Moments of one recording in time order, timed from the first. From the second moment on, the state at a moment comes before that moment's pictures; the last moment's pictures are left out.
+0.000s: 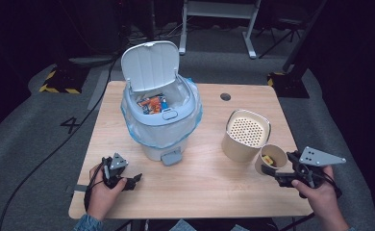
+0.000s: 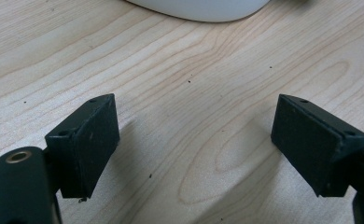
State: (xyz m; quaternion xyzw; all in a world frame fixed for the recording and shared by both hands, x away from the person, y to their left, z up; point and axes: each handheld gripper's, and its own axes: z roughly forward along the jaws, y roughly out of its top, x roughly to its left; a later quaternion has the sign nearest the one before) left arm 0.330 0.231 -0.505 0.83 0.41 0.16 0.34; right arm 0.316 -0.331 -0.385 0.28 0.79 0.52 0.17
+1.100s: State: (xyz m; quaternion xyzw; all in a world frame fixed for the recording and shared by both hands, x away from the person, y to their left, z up) left arm 0.330 0.231 -0.504 0.83 0.41 0.16 0.34; right arm 0.386 -0.344 -0.332 0.29 0.78 0.52 0.19
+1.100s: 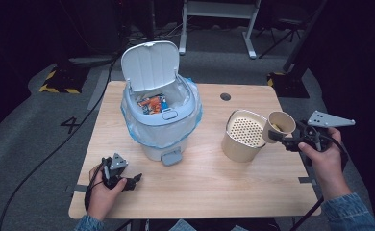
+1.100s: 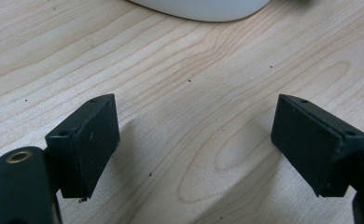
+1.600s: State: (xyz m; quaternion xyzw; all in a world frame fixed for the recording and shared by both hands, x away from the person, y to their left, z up) left arm 0.330 0.231 -0.505 0.83 0.41 0.16 0.34; right arm 0.428 -0.333 -0.333 0.28 0.79 0.51 0.20
